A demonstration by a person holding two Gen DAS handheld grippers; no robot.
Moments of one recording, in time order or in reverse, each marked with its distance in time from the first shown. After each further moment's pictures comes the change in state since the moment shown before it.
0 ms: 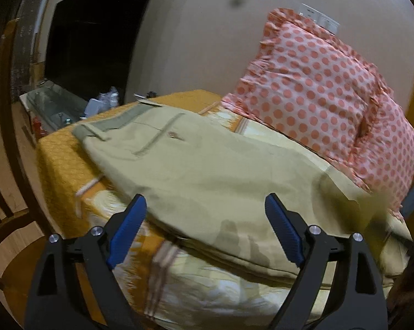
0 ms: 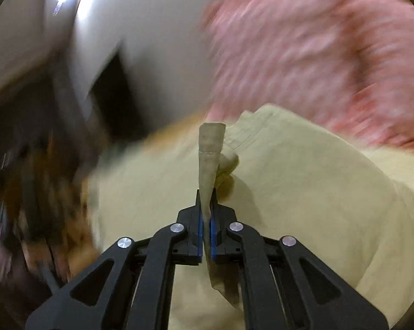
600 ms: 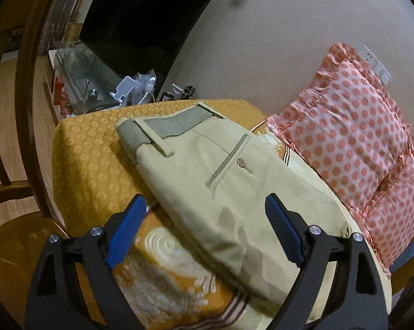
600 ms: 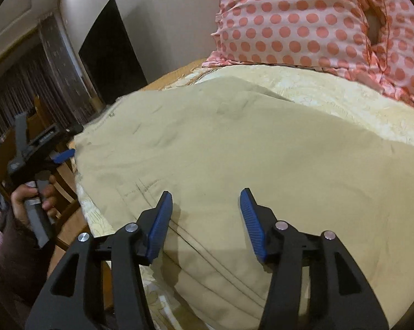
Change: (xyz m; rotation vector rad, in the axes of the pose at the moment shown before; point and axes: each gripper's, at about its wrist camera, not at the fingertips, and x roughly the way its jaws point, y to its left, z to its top) left arm 0.038 0.076 0.028 -0.264 0.015 0.032; right arm 0.017 -0.018 -0.021 0.132 0.017 -0.029
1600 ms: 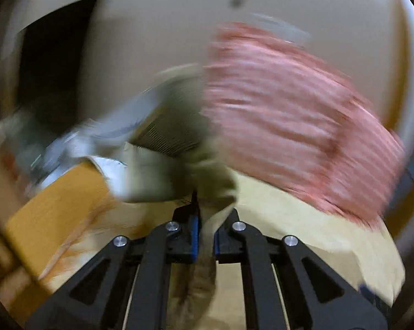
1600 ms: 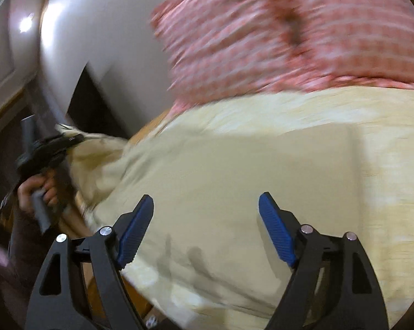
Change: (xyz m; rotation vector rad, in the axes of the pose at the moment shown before) left arm -0.044 -0.221 0.003 0.453 -0.034 -0.250; right arm -0.132 -0.094 -0.041 0.280 -0.300 -0.072
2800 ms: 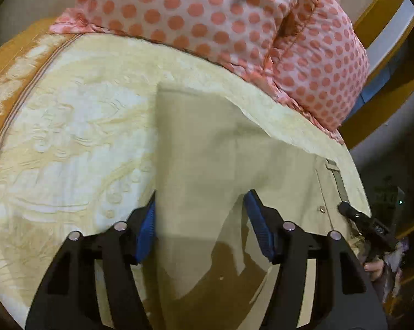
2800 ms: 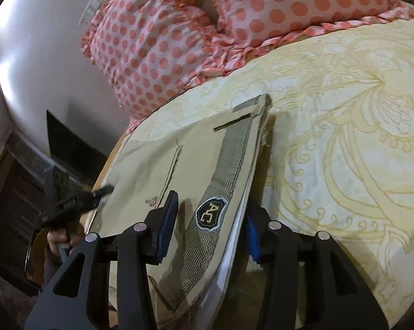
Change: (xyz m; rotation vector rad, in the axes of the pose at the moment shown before) left arm 0.161 -0.026 -0.066 0.000 0.584 -0.349; right arm 0.031 -0.098 0.030 0.217 0.189 0.016
